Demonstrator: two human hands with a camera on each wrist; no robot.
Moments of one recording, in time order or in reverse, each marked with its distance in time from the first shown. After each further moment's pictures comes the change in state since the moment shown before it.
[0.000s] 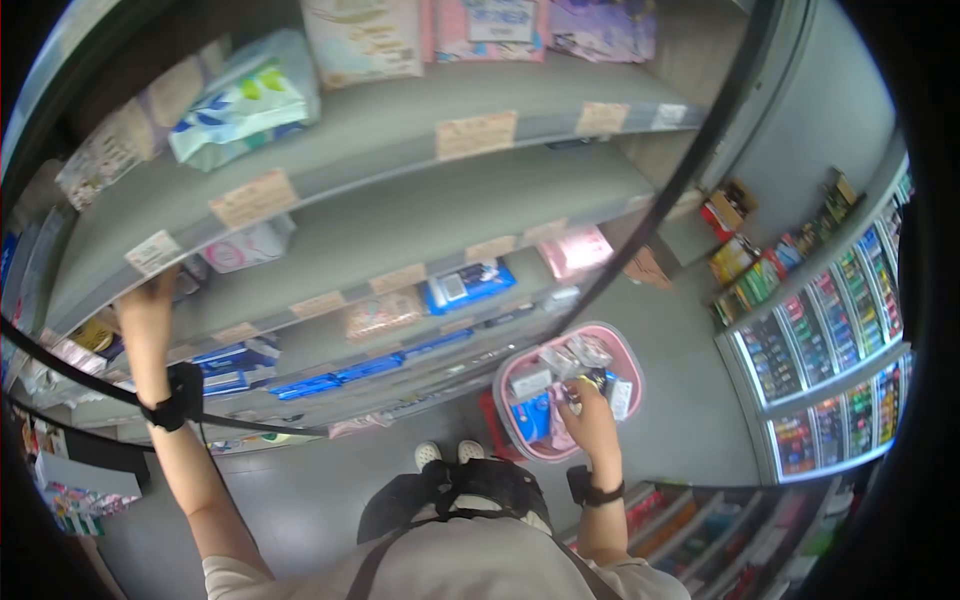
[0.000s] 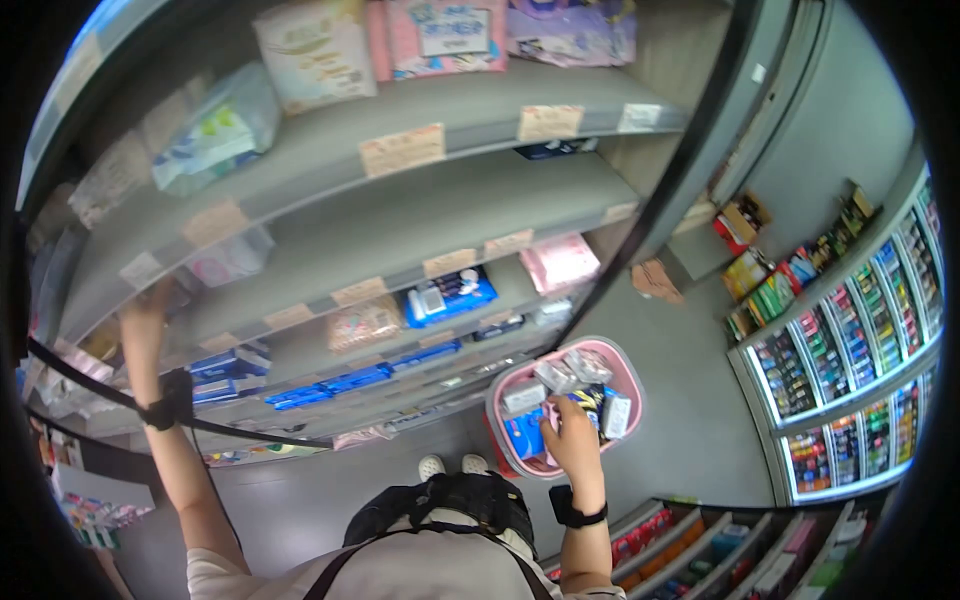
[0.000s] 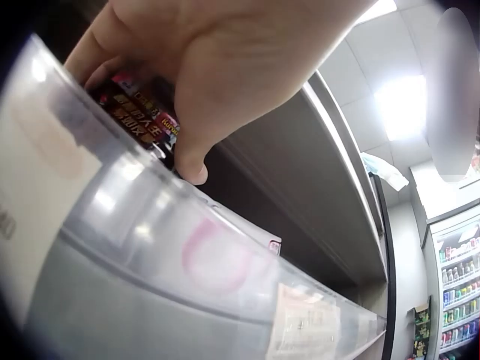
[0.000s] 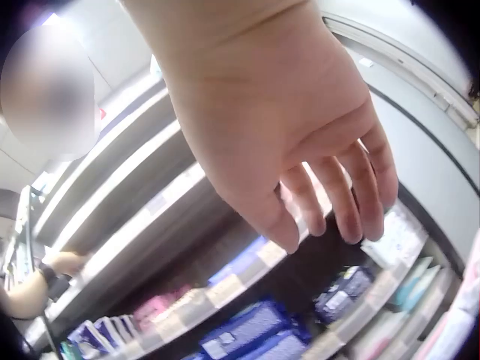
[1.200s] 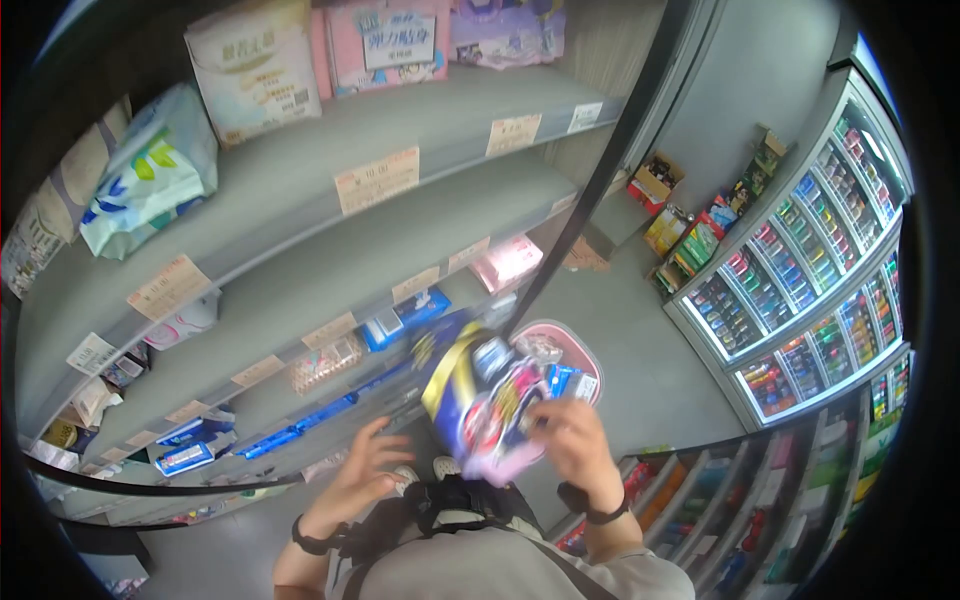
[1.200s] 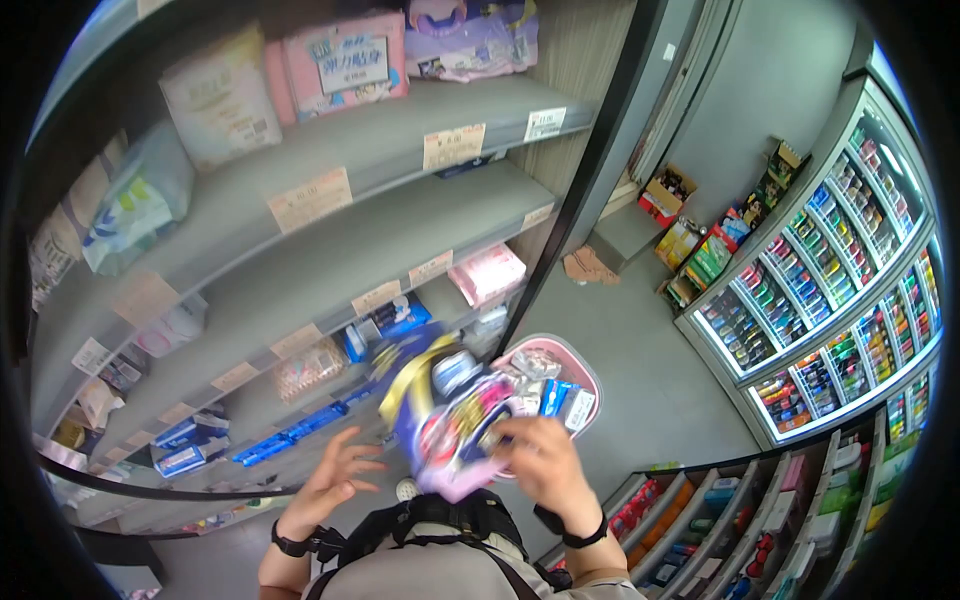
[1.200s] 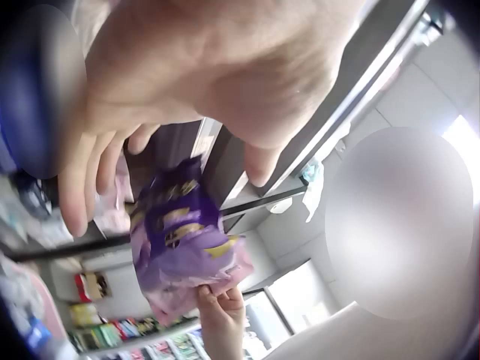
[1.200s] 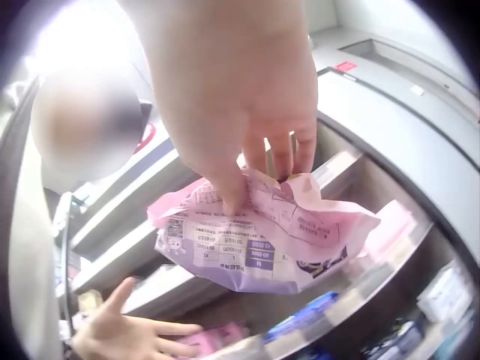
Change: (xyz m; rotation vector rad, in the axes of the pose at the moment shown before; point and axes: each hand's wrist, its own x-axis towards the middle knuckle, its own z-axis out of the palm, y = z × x) left_hand -0.204 0.154 0.078 -1.571 -1.319 -0.322; right_hand -0.021 -0.096 -0.068 -0.065 0.205 -0.620
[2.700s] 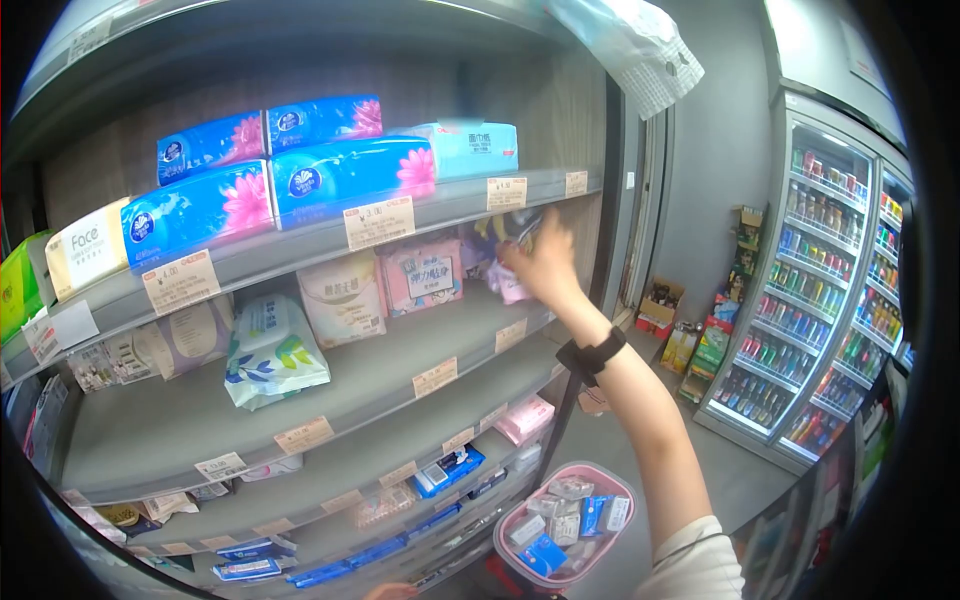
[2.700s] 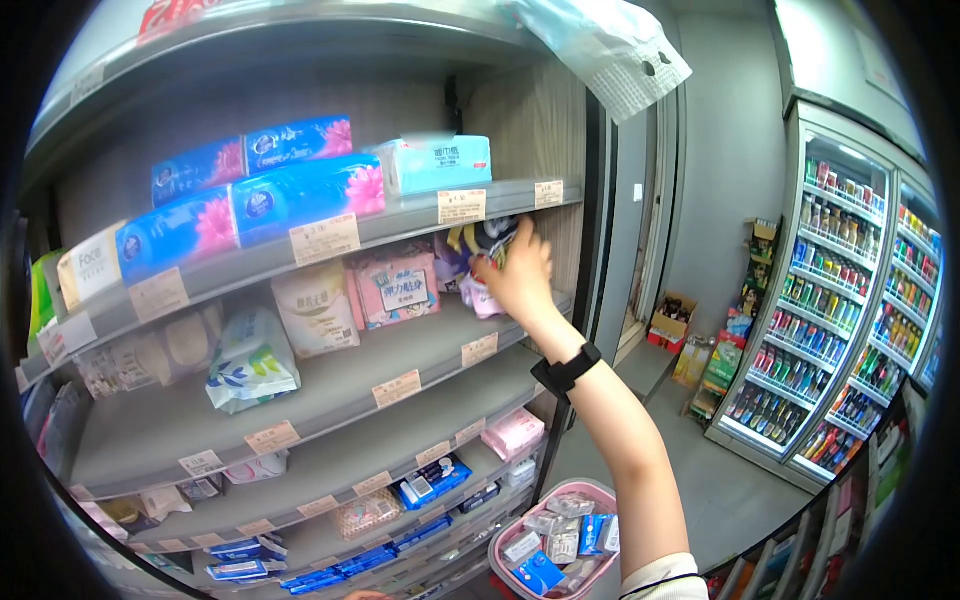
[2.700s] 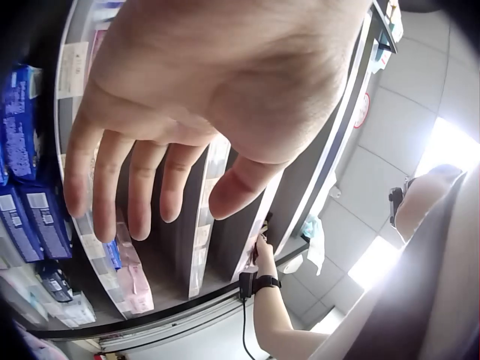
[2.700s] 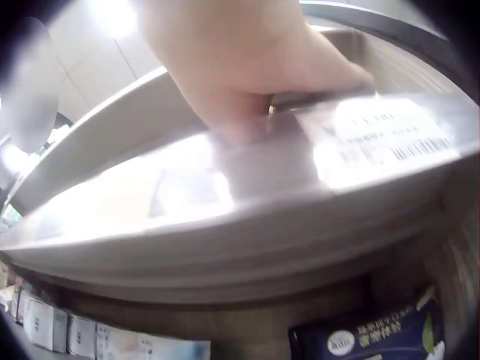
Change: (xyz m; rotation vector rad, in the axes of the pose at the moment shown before) left_hand -0.085 0.004 -0.018 0.136 0.194 0.130; right_hand 0.364 0.058 -0.078 -0.264 0.628 0.170
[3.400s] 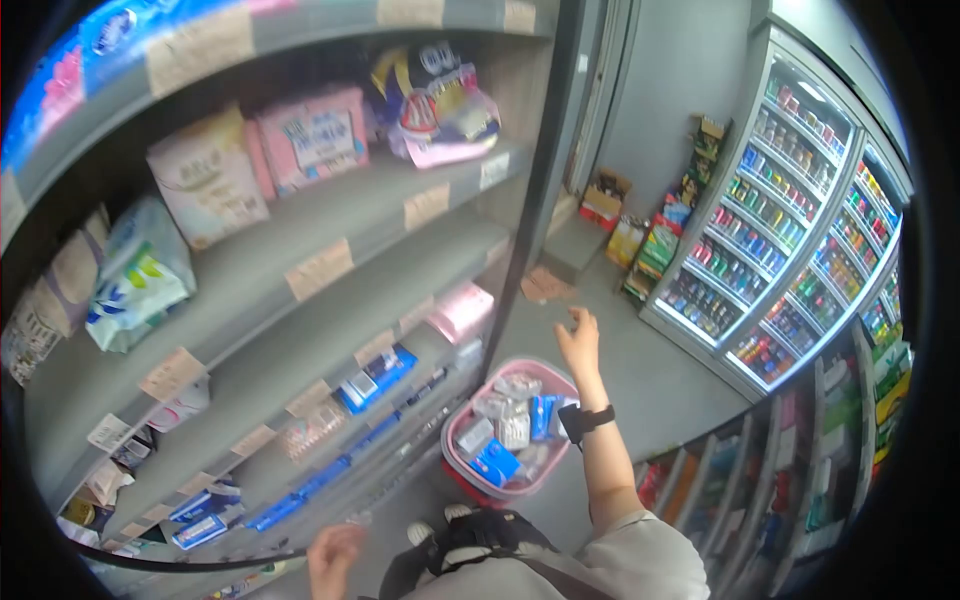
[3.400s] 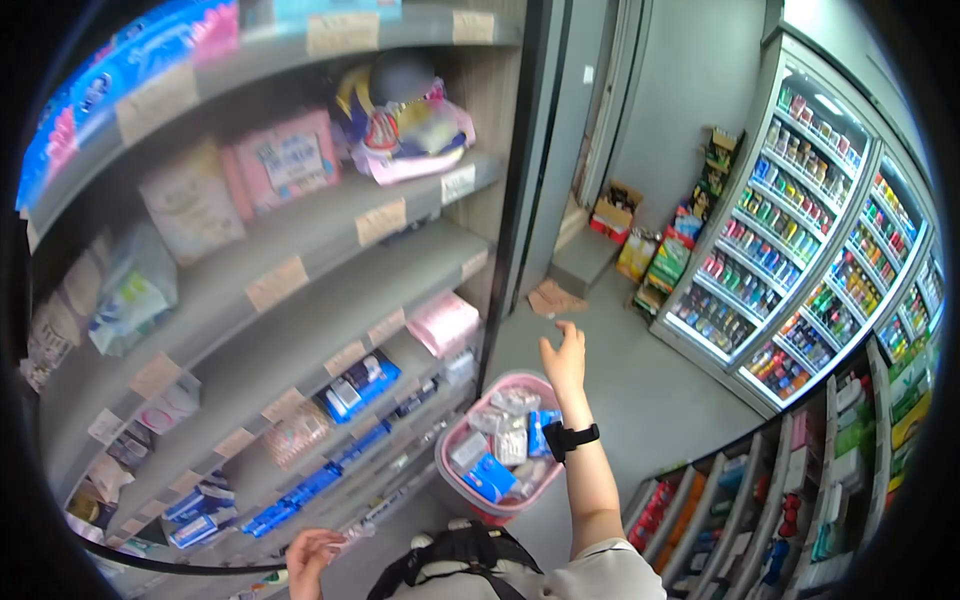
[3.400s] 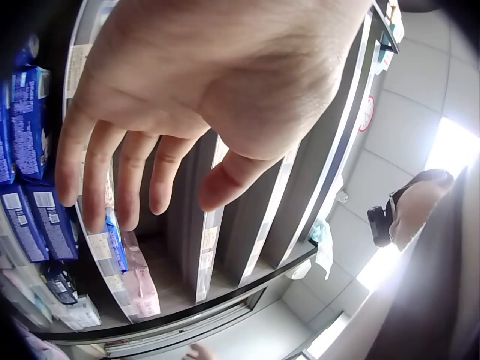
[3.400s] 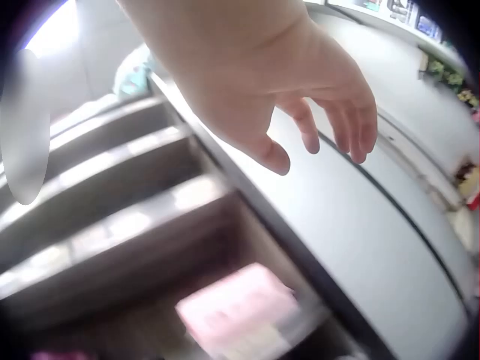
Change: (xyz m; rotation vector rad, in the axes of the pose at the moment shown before) left_hand 0.009 -0.005 0.009 0.084 0.135 -0.135; right_hand -0.318 0.224 -0.075 -0.182 -0.159 0.573
